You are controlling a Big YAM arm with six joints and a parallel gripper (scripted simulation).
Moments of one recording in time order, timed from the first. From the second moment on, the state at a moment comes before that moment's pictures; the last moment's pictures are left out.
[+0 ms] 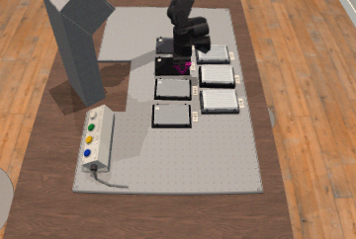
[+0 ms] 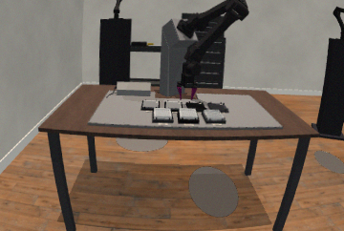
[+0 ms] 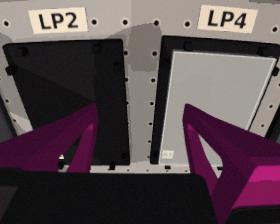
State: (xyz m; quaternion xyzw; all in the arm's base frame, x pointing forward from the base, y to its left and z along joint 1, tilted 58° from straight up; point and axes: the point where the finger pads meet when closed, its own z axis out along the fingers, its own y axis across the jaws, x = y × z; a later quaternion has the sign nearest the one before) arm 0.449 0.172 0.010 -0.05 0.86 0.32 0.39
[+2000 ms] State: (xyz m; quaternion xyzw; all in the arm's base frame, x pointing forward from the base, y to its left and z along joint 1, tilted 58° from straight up) arm 0.500 0.064 -0.055 0.05 0.76 0.32 0.57
